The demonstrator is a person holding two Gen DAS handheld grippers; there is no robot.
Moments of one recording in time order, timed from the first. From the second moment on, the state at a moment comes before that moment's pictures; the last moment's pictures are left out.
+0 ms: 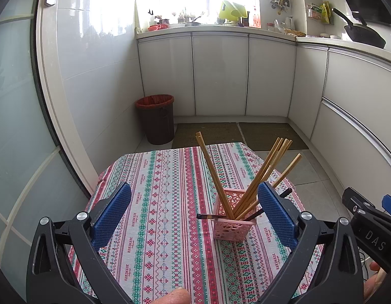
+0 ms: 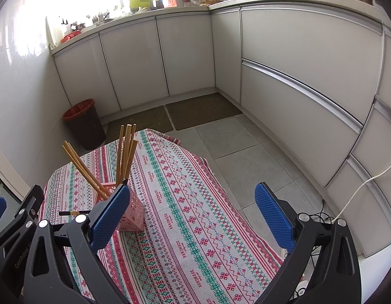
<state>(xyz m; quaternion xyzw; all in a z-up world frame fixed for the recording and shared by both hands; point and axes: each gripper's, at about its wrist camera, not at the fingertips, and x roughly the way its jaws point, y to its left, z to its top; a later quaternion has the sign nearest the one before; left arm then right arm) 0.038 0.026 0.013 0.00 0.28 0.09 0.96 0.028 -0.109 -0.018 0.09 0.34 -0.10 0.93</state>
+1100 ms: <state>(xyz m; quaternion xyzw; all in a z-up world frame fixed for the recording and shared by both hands) 0.039 0.026 0.012 0.00 0.28 0.08 0.96 0.031 -0.110 -0.020 0.09 0.34 -0.09 0.93</state>
